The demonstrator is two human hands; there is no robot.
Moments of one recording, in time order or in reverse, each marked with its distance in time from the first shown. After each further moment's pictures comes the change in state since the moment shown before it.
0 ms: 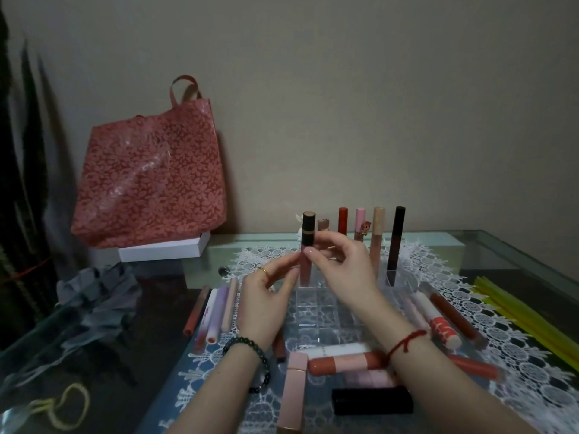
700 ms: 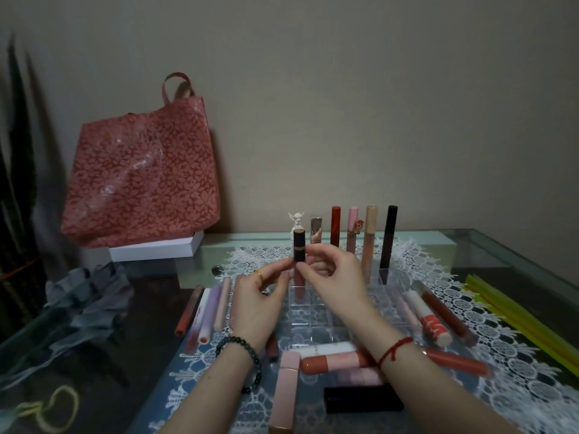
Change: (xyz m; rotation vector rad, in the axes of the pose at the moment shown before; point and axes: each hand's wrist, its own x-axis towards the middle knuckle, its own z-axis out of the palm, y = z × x) left_hand -0.005 0.002 0.000 0.064 0.007 -0.074; right_hand -0.011 0.009 0.003 -0.038 -0.022 0.022
